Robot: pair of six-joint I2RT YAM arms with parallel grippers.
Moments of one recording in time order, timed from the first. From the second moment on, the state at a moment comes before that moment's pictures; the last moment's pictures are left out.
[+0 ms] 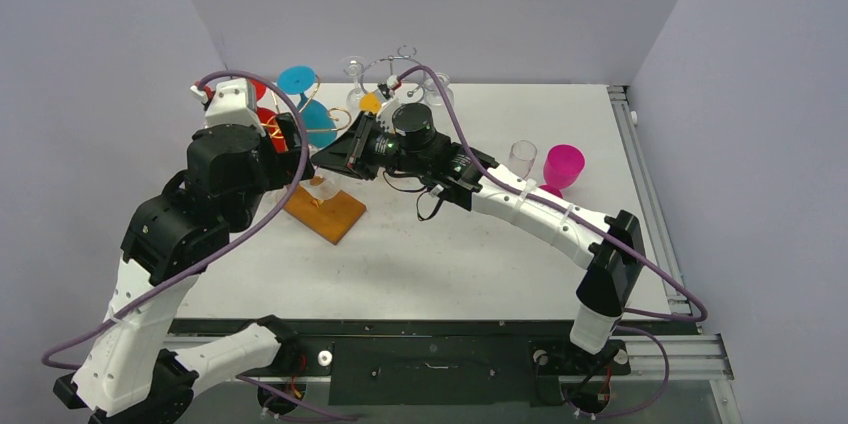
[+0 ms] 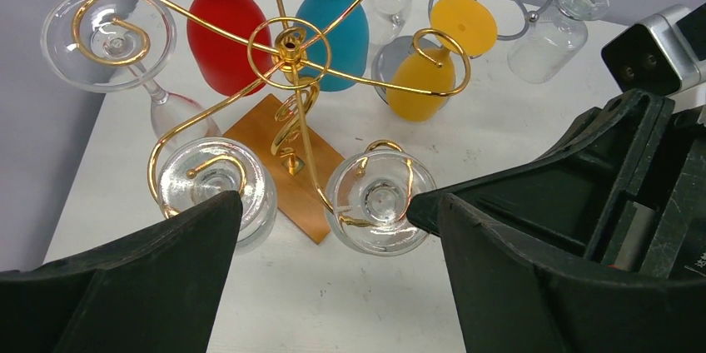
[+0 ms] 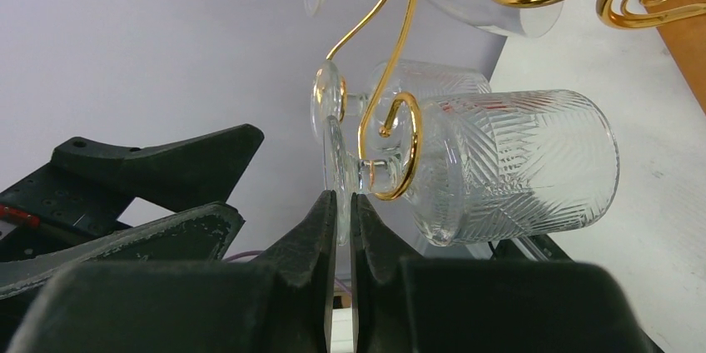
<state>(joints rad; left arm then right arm) -0.63 1.01 1.65 -1.09 -0.62 -0.47 0.97 1.74 1.67 -0.09 -0.26 1.23</state>
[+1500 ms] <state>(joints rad) -0.63 1.06 1.72 -1.06 -0.59 -0.45 0.95 1.86 1.77 -0.04 -0.27 1.32</state>
